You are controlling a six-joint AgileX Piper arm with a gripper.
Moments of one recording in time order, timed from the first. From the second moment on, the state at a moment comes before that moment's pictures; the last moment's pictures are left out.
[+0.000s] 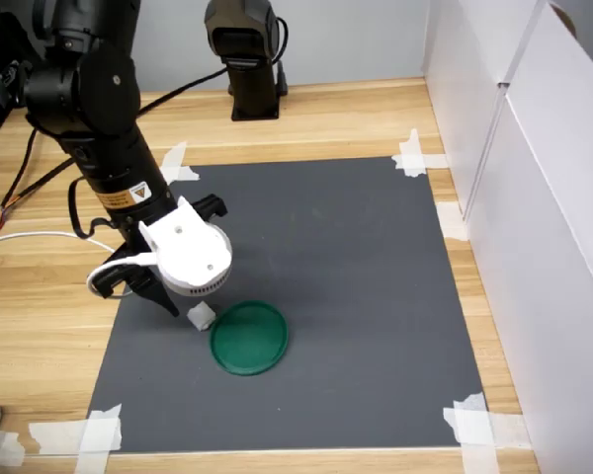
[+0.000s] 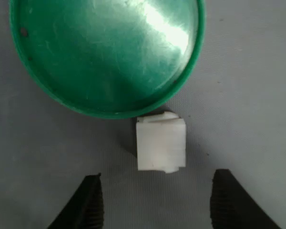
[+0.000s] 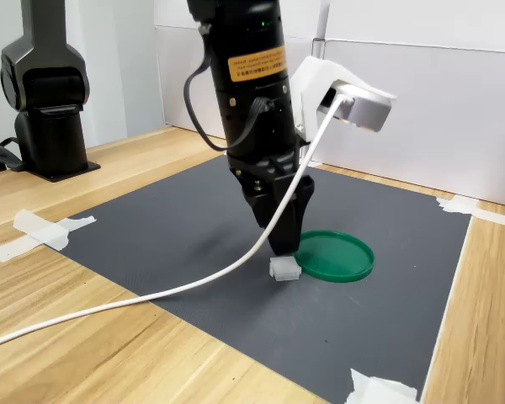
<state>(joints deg) -9.4 108.6 -79.3 11.9 50.1 -63.0</state>
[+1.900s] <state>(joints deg) -7.0 100.0 -79.3 10.6 52.0 -56.5</state>
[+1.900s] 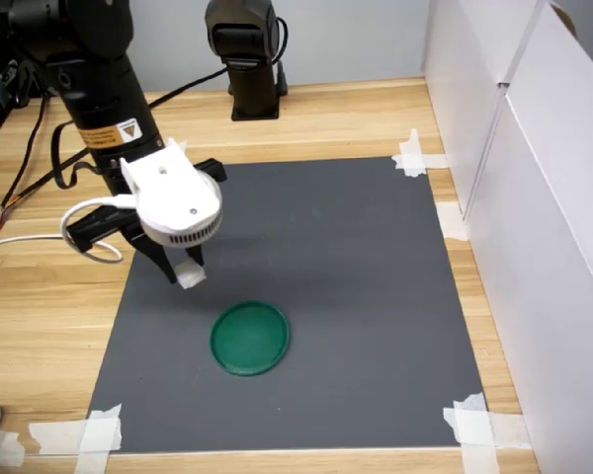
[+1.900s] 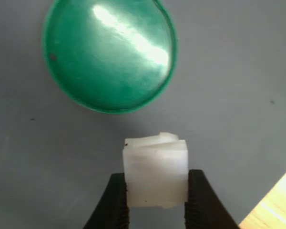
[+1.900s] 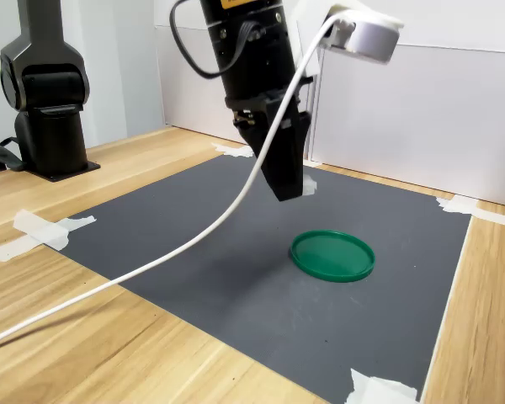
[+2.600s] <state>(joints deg) 1.9 107.6 -86.3 5.4 51.2 -43.1</state>
